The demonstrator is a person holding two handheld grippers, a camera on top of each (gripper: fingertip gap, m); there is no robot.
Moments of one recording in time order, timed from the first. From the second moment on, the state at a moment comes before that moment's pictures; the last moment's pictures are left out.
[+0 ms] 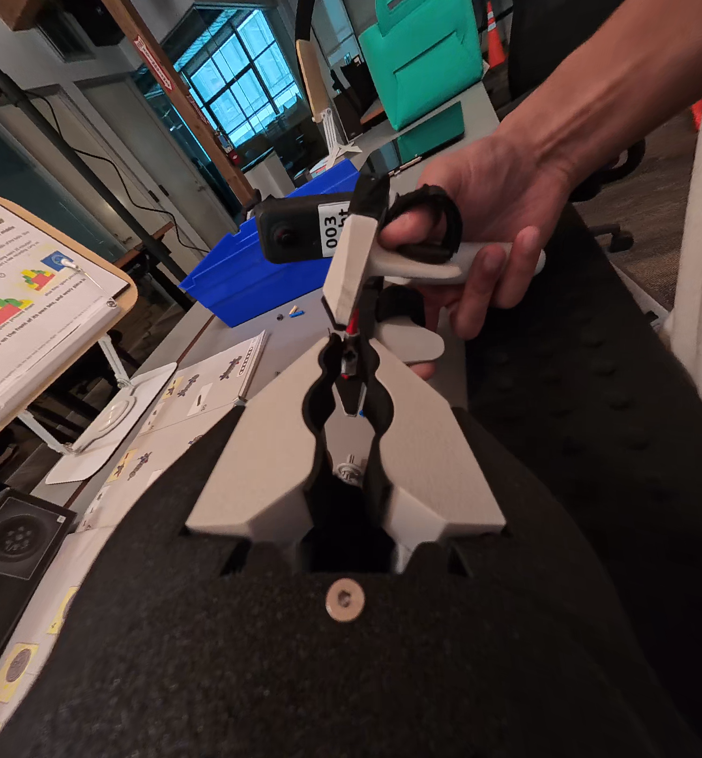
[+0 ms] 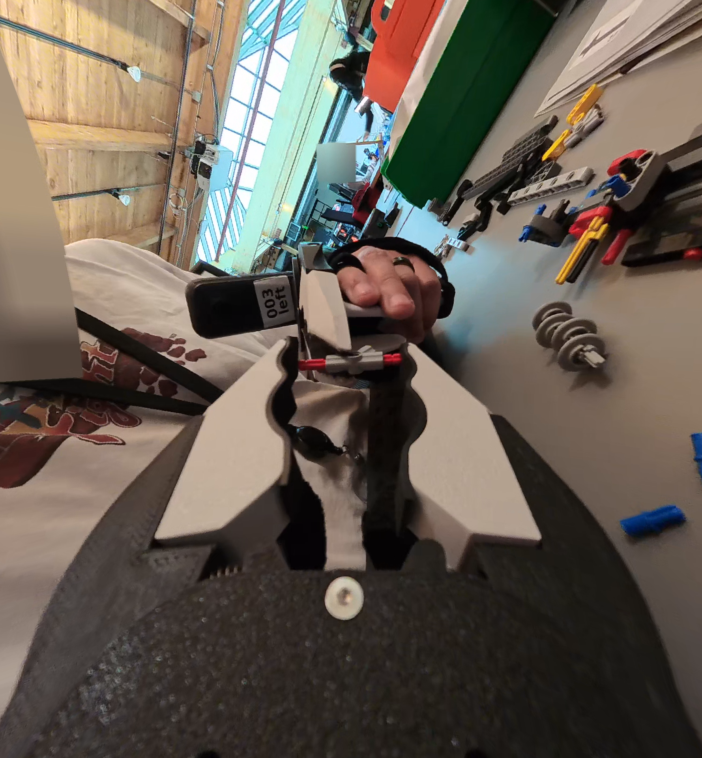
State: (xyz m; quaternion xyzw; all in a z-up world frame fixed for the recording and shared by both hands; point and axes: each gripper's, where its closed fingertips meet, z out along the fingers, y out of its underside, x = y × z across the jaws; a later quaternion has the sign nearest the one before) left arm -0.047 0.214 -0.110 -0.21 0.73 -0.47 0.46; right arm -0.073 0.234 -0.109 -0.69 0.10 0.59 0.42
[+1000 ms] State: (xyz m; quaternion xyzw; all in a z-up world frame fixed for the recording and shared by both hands) left arm -0.049 0.222 -0.090 -0.28 0.68 -0.57 0.37; right arm -0.073 0.239 -0.079 -0.51 0.15 0.75 0.38
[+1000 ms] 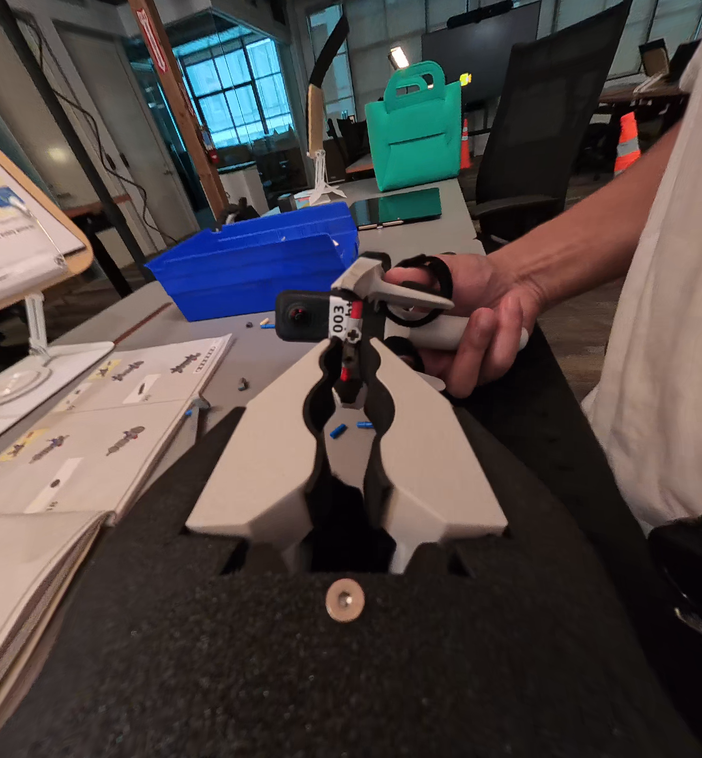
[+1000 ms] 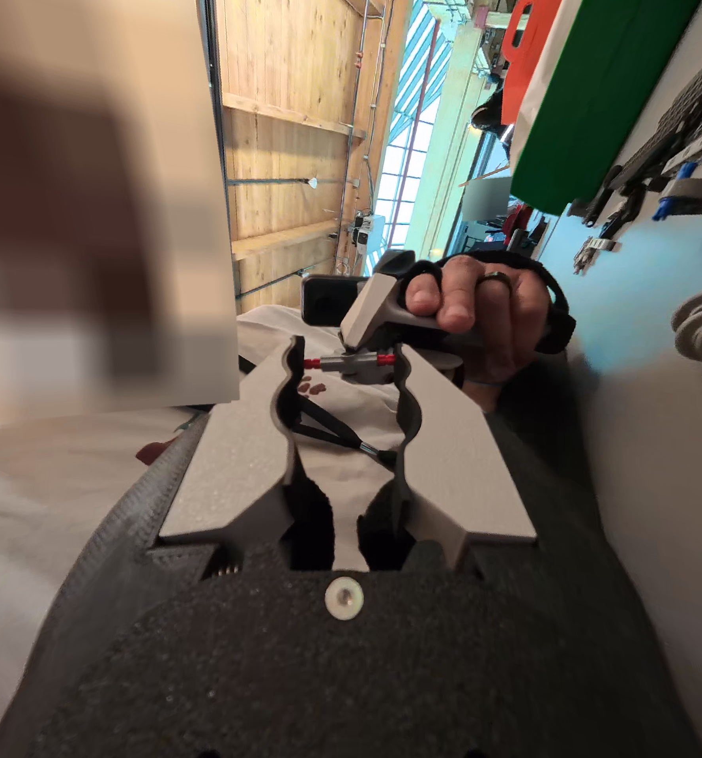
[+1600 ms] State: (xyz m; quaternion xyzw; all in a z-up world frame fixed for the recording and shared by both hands) left arm -0.077 0.274 -0.121 -0.55 0.57 -0.59 -0.20; right arm -0.071 0.276 -0.108 -0.78 -0.16 0.21 0.57
